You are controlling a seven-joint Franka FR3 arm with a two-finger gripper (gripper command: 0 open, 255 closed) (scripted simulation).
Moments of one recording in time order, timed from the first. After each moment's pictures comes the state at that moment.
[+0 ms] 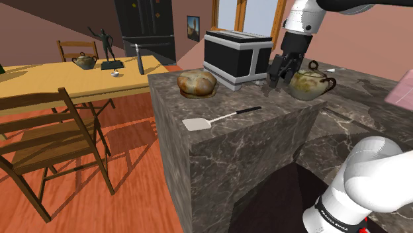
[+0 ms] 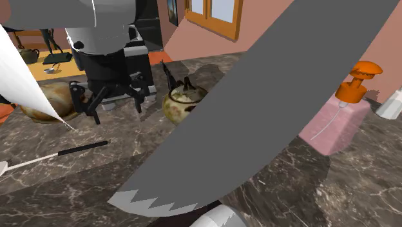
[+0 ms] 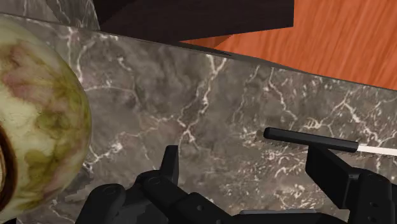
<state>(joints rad) -0.02 -0.78 -0.07 -2.27 0.01 1.55 0.05</state>
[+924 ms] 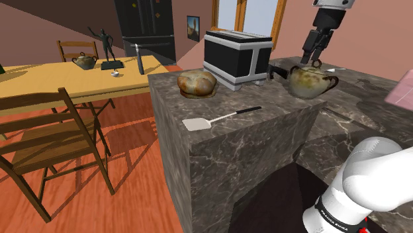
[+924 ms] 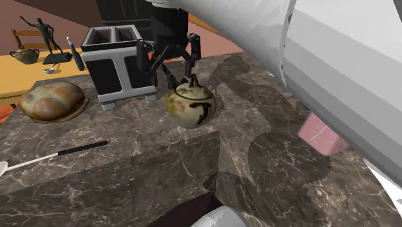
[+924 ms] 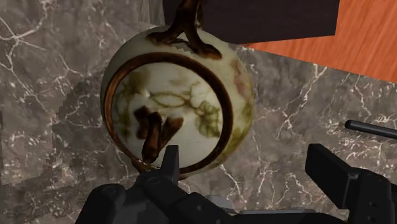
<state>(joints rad) -0.06 -0.72 -0.30 -2.02 -0.14 1.39 -0.23</state>
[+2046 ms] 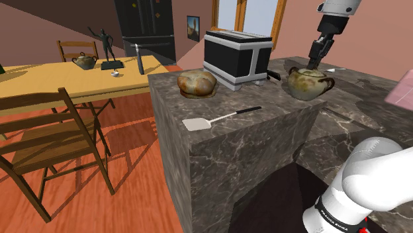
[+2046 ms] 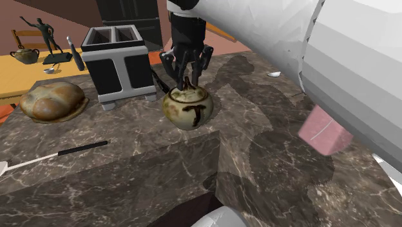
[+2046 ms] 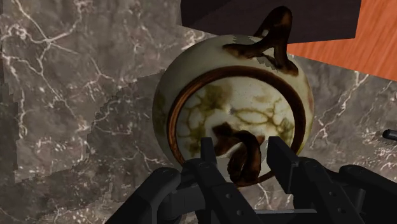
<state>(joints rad) -0.07 -0.72 -0.37 -2.05 -0.19 1.44 -0.32</state>
